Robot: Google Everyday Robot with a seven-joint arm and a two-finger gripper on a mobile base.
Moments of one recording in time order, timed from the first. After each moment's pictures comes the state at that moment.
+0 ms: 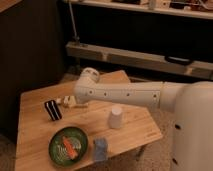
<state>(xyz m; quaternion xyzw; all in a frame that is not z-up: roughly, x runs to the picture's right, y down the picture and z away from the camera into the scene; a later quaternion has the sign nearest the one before) -0.130 0.059 0.796 0.00 -0.20 -0.80 0.57</state>
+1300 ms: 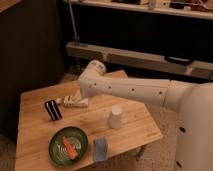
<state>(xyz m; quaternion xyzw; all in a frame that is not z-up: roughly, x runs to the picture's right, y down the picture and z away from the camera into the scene) -0.073 0.017 0.790 -0.03 -0.19 -0.78 0.59</state>
